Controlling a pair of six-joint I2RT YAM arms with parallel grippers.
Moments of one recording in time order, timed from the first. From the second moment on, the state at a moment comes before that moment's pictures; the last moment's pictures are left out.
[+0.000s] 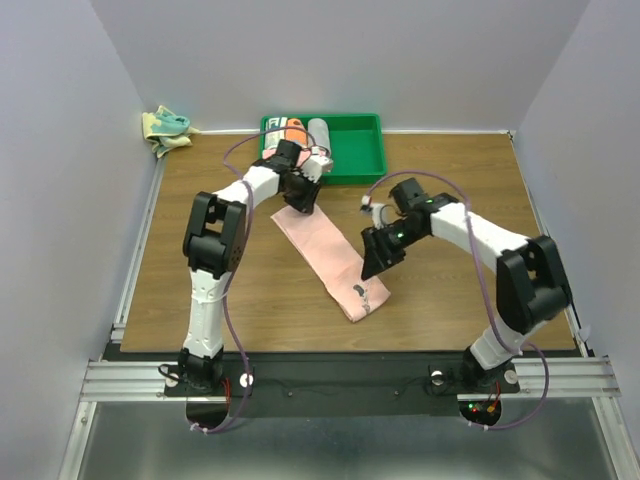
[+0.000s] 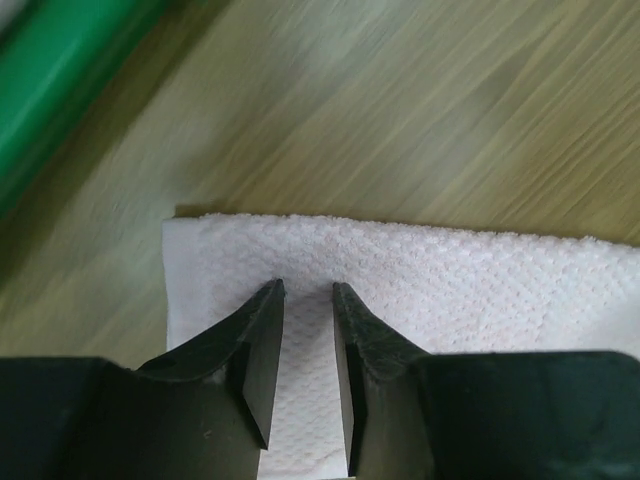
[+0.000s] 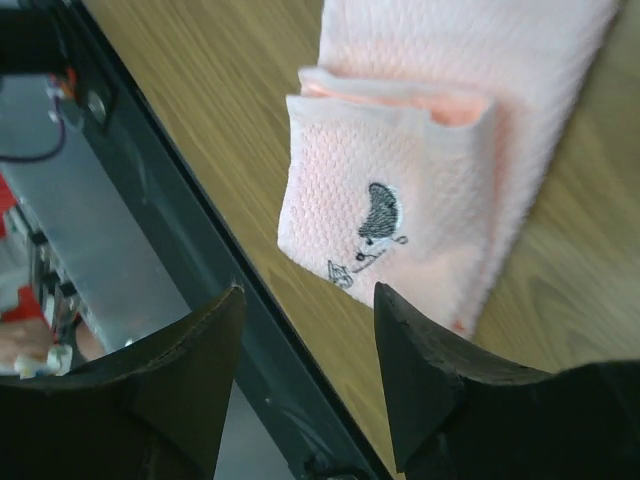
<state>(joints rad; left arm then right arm) -0.36 2.20 1.70 -0.53 0.37 0.29 0.46 1.69 1.16 -0.78 -0.76 -0.07</state>
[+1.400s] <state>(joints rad) -0.47 2.03 1.41 -0.40 0.40 0.18 0.36 1.97 1.02 -0.62 -1.03 0.06</state>
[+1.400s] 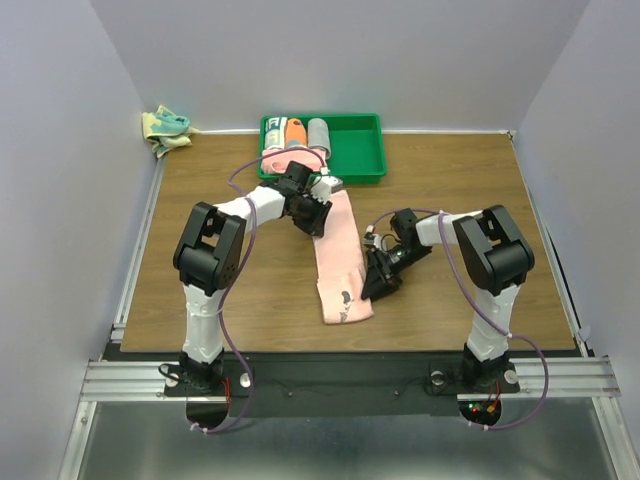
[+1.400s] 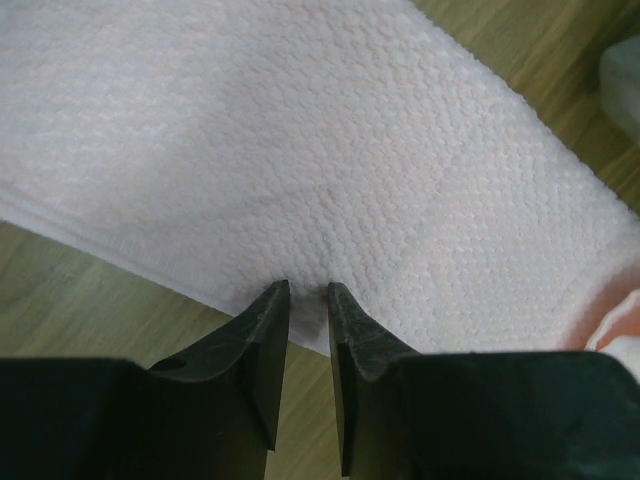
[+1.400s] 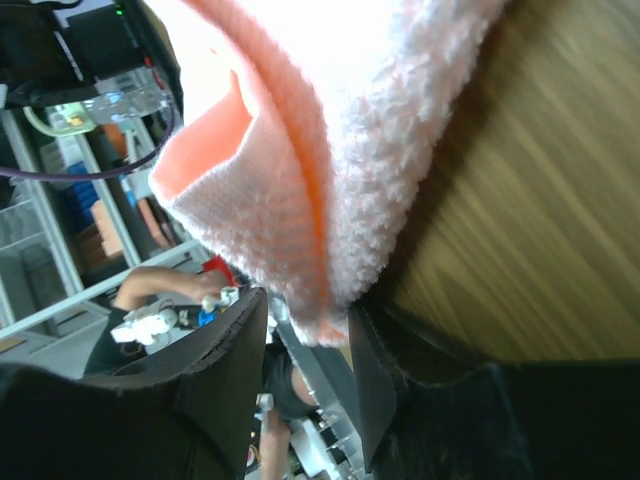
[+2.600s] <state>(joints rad) -0.19 1.30 1.10 -0.22 0.61 0.17 0.49 1.93 1.30 -0.41 -0.74 0.24</state>
